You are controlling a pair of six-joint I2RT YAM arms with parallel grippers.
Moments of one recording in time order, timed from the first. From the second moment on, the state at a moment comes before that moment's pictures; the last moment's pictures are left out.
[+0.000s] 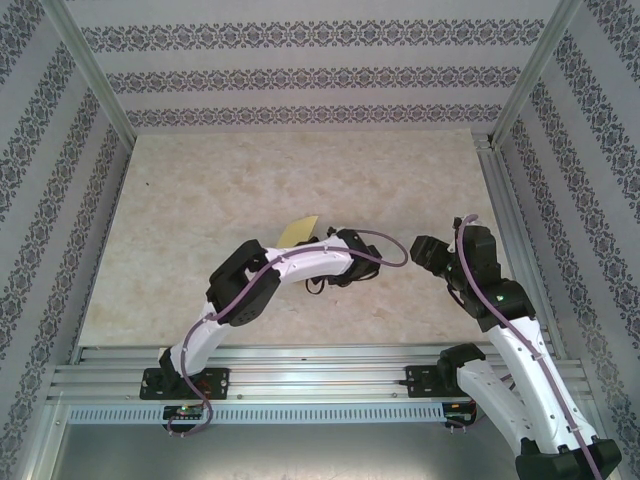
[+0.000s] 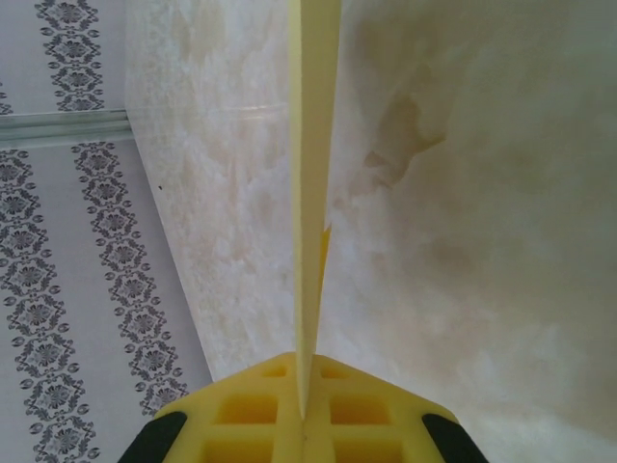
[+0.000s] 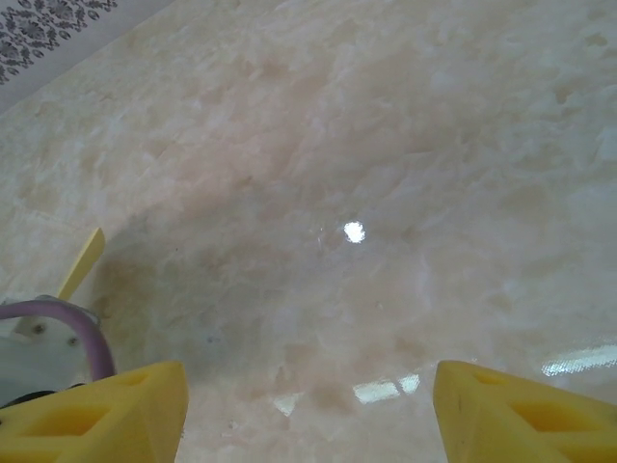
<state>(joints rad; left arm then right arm) -1.03 2.27 1.78 -1.46 -0.90 -0.51 0.24 0.69 0.74 -0.74 0.02 0.55</state>
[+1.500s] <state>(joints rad) -0.33 1.33 0.68 -0.31 0.51 -0.63 0.71 1.59 0.83 0.00 -0.26 0.83</state>
